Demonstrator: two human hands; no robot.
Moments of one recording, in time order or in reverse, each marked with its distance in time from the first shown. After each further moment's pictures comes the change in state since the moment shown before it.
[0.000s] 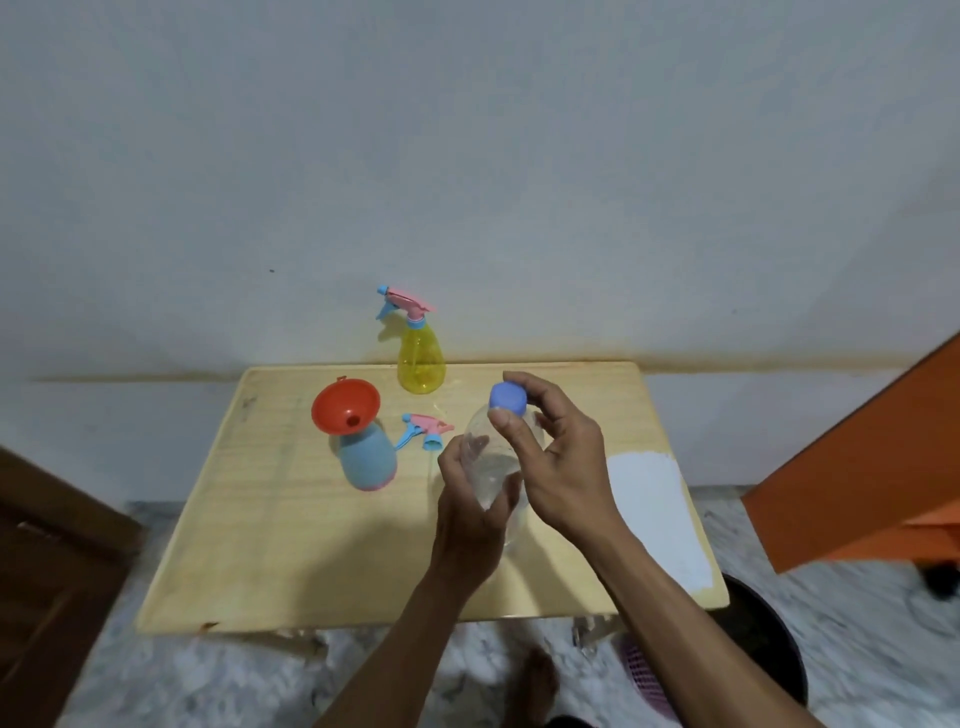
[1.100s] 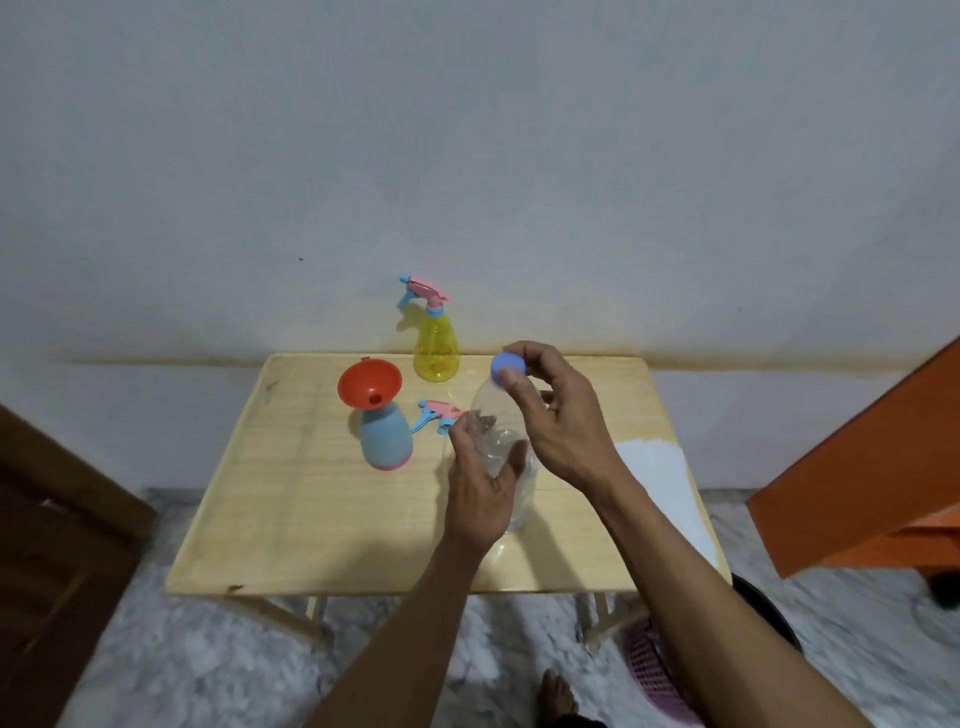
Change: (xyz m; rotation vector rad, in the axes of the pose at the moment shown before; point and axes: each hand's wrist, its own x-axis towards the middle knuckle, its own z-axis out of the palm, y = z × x) left_hand -0.004 0.007 -0.006 0.078 0.075 -0.020; right_hand 0.006 -0.004 0.008 -0.043 -0.089 -0.061
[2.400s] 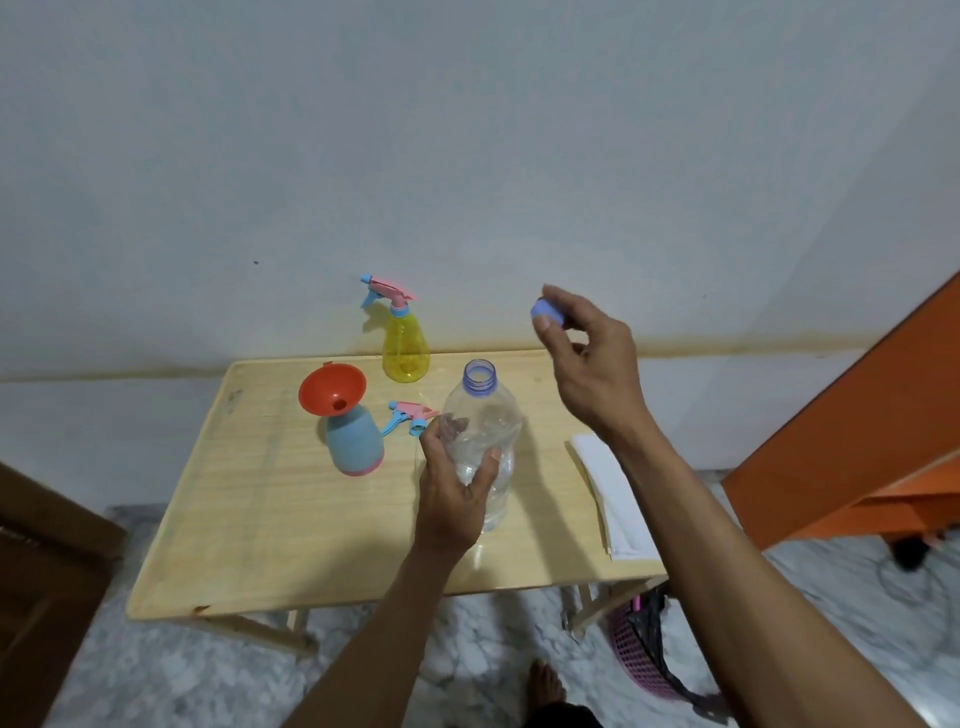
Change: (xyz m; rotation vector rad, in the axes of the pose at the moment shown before) left_hand -0.003 -0.012 0.006 -0.046 0.000 0.076; right_hand 0.036 0.003 -0.058 -0.128 0.242 0.031
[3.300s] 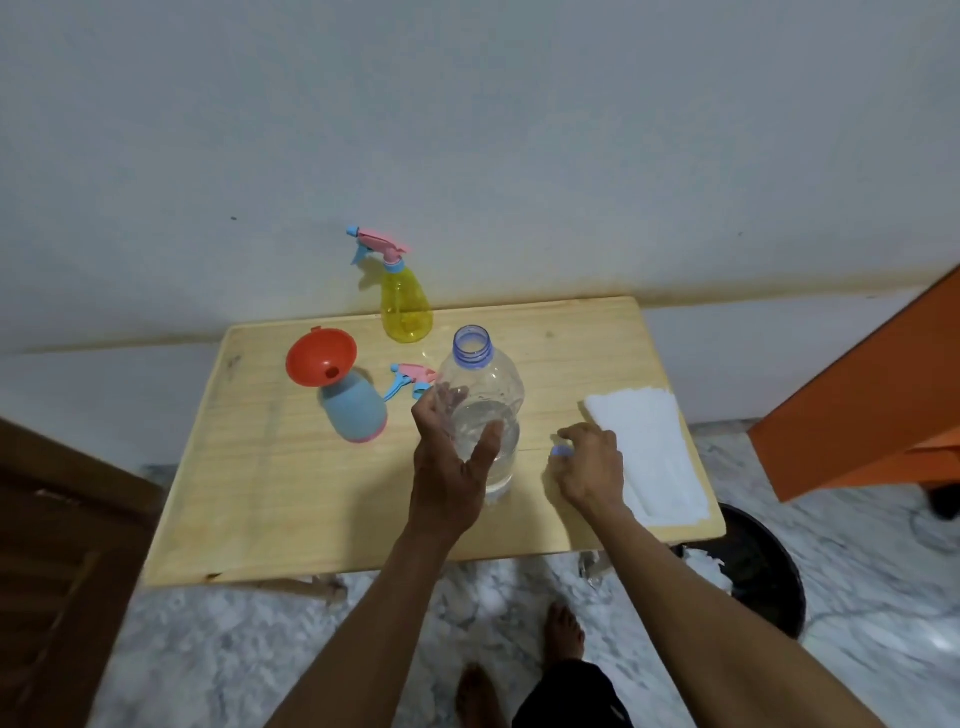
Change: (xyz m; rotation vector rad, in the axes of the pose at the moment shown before) left_hand 0.002 0.004 0.000 0.043 -0.054 -0.014; right_hand -0.082 0.186 0.034 -0.638 -0.294 0.371
